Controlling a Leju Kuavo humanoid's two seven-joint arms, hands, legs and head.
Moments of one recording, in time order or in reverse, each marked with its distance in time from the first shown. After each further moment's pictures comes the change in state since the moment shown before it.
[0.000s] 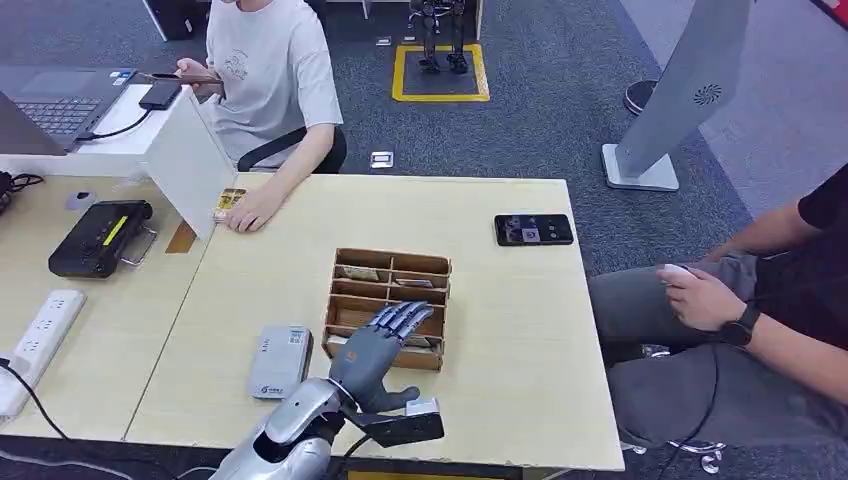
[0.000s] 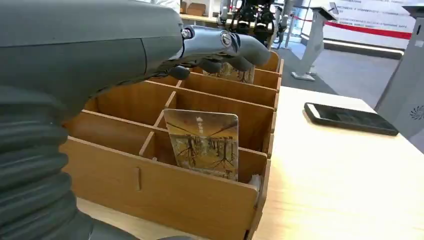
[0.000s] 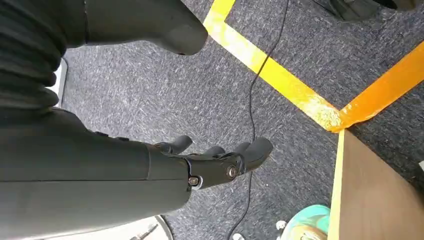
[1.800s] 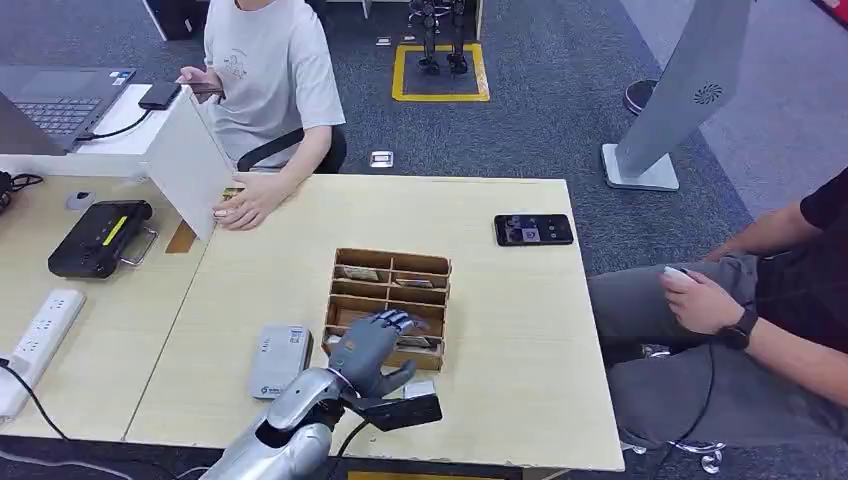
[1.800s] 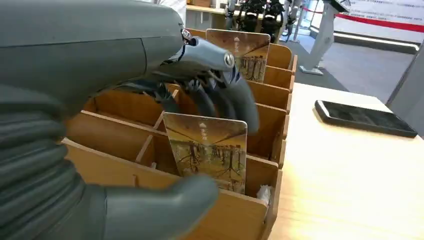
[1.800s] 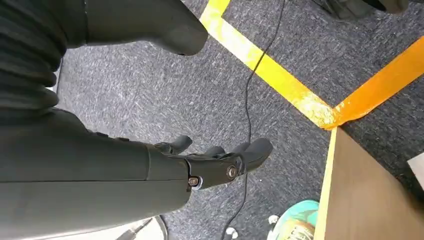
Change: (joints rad) left arm -0.042 -0.017 0.018 0.069 0.041 -0.005 -0.007; right arm -0.003 -0.002 0.049 -0.003 -0.023 -0.003 -0.001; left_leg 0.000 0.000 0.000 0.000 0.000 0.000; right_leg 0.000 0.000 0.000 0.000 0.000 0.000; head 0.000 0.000
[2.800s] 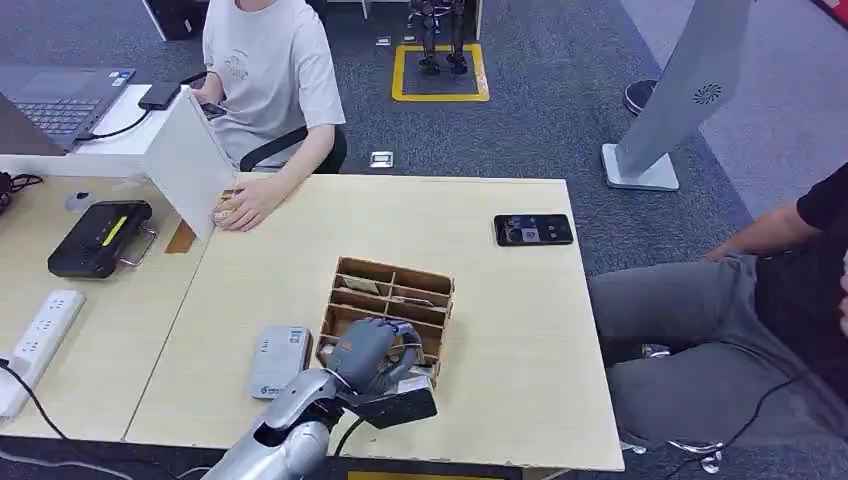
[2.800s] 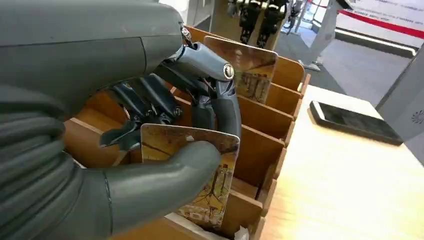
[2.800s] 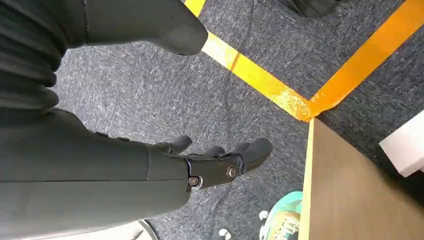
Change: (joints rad) left arm 0.014 0.002 0.025 0.000 0.114 0.008 -0.056; right arm 0.002 -0.001 -0.001 -0.023 -0.093 -0.003 -0.090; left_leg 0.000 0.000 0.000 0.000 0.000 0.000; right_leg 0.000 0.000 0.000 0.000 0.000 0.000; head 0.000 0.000
